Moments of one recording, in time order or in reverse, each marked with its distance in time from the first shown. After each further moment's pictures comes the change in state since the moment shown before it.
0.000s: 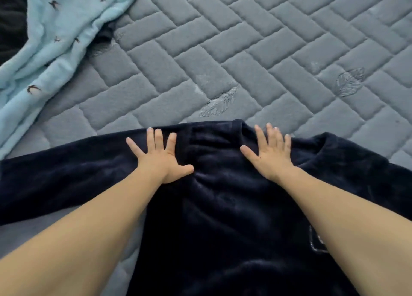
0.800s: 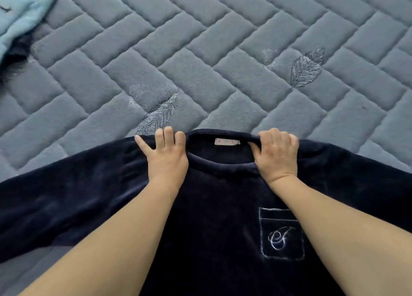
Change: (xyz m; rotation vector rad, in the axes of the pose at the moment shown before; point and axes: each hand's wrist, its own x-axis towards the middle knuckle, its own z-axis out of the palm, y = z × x) left_hand 0.044 0.177 -0.015 0.149 0.444 0.110; right_hand 0.025 0.130 0.001 -0.126 0.703 0.000
